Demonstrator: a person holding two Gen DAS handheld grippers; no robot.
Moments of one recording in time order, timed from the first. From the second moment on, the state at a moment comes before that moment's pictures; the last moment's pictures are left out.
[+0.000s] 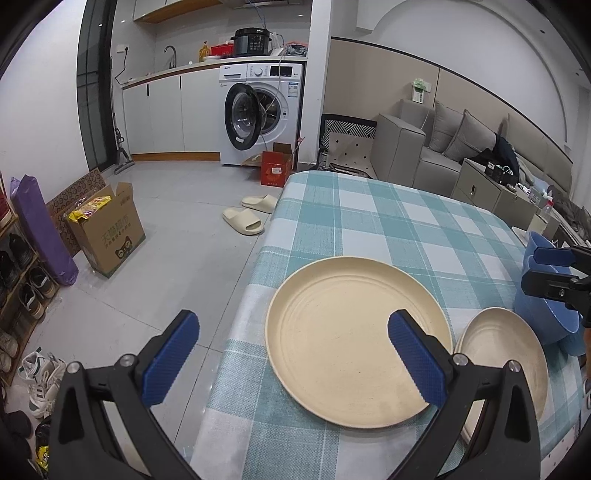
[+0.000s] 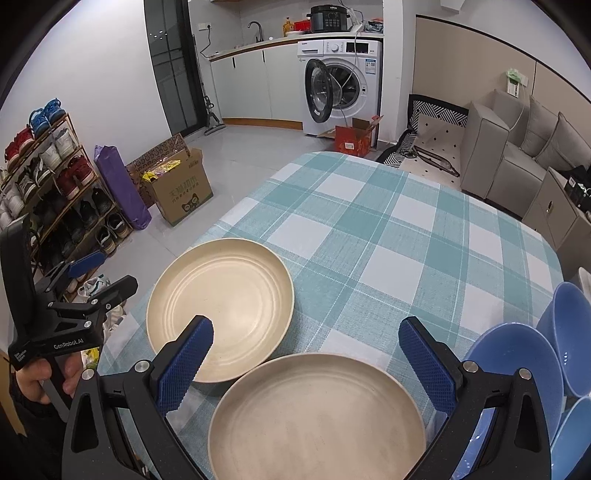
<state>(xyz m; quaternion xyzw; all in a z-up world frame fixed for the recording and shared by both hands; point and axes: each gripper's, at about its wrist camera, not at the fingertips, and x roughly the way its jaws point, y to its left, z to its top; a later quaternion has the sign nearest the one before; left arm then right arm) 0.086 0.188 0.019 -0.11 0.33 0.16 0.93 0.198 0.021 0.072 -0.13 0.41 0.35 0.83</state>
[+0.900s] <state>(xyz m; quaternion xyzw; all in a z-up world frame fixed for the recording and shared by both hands) 0.107 0.204 -0.024 -0.12 0.38 0.17 0.90 0.235 0.071 0.003 -0.14 0.49 0.34 0.79</state>
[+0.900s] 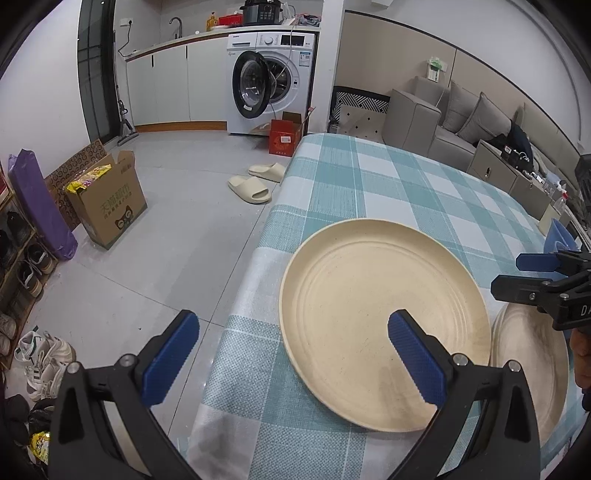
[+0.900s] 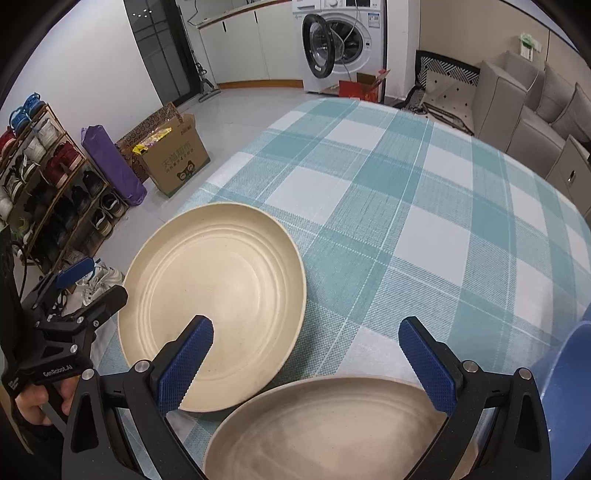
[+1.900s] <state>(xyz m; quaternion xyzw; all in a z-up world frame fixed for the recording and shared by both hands) 0.118 0.203 -0.052 -0.13 0.42 0.16 0.88 0.238 0.106 -0.046 -0.21 0.53 0.32 0.76</state>
